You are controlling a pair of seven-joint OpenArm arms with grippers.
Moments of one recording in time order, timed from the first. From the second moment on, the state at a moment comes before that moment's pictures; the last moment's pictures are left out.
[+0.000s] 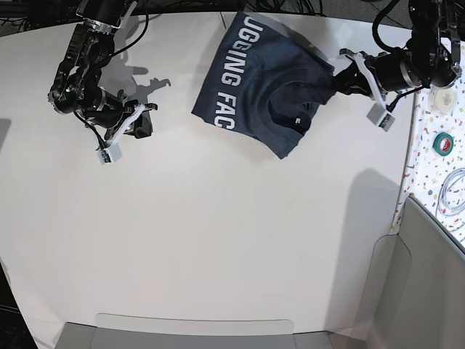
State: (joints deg) left arm 25.2 -31.9 -18.1 115.9 -61.4 -19.6 73.9; right arm -2.4 0.4 24.8 93.5 27.5 38.1 -68.0
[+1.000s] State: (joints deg) left arm 23.5 -24.1 -41.9 114.3 -75.8 -19.8 79.9; right arm -1.8 -0.9 18.7 96.1 24.8 38.2 -70.4
